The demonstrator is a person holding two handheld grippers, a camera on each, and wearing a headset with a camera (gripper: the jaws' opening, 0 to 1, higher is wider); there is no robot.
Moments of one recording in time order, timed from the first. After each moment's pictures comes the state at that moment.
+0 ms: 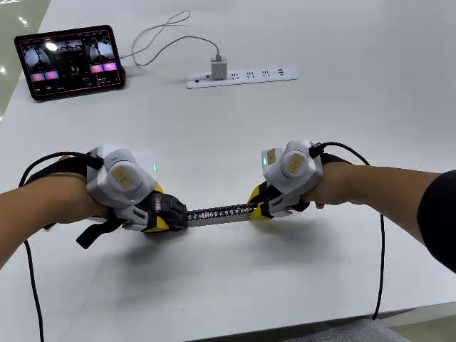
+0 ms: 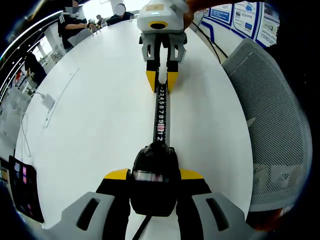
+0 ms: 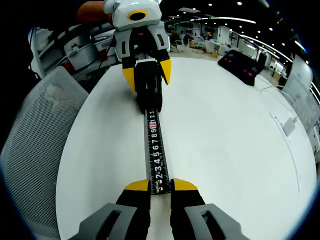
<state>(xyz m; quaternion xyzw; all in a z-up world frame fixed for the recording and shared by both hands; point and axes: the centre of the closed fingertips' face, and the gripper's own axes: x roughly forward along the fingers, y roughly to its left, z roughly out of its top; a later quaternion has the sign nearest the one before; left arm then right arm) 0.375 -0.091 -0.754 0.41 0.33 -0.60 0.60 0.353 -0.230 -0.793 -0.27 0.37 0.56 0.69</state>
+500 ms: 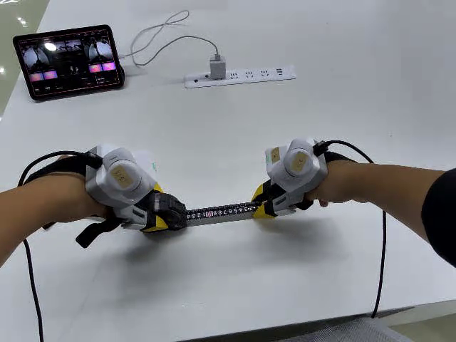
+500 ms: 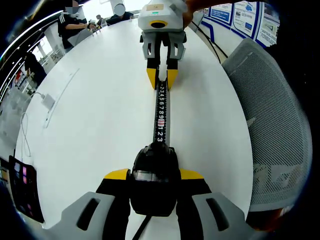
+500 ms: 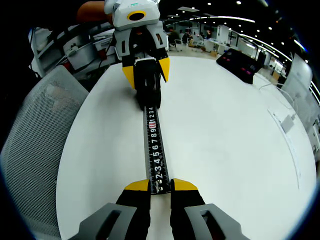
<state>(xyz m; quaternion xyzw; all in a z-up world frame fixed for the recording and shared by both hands) 0.375 -0.092 -0.754 0.41 0.33 -0.60 0.60 0.351 -0.239 -0.792 -0.27 0.37 0.56 0.69</state>
